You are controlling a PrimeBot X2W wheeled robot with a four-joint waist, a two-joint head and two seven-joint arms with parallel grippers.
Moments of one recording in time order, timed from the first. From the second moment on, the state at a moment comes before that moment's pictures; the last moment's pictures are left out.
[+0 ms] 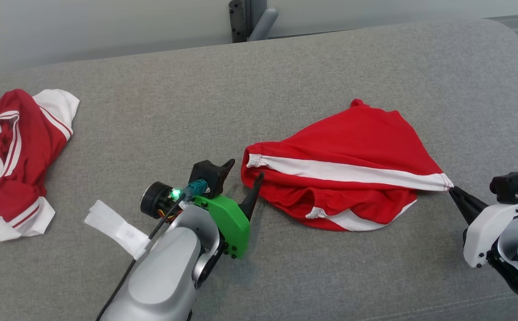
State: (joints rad) left arm -0.53 0.05 -0.61 0.60 -0.38 -0.12 -0.04; right arm -0.52 -0.64 0.82 0.69 0.88 0.13 -0.19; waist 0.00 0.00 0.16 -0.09
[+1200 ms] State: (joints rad) left arm -0.81 0.19 -0.52 0.35 -1.13 -0.13 0.42; right arm -0.80 -0.83 0.73 0.41 1.15 0.13 -0.10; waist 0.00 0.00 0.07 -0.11
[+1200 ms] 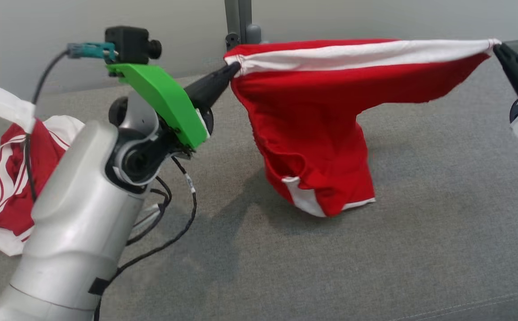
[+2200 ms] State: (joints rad) left arm -1.28 0.26 -0.53 0.38 -1.09 -0.13 0.45; right arm -1.24 -0.75 0.66 0.44 1.03 0.13 -0.04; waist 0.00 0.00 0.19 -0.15
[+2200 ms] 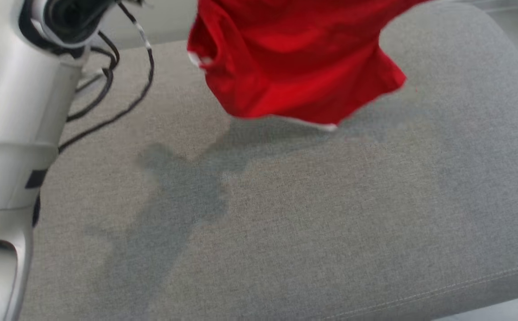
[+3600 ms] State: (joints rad) left arm -0.86 0.47 -1.28 0.03 -0.89 -0.13 -0.26; right arm -0.42 -0.66 0.19 0.21 0.57 0.13 -0.26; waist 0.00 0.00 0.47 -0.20
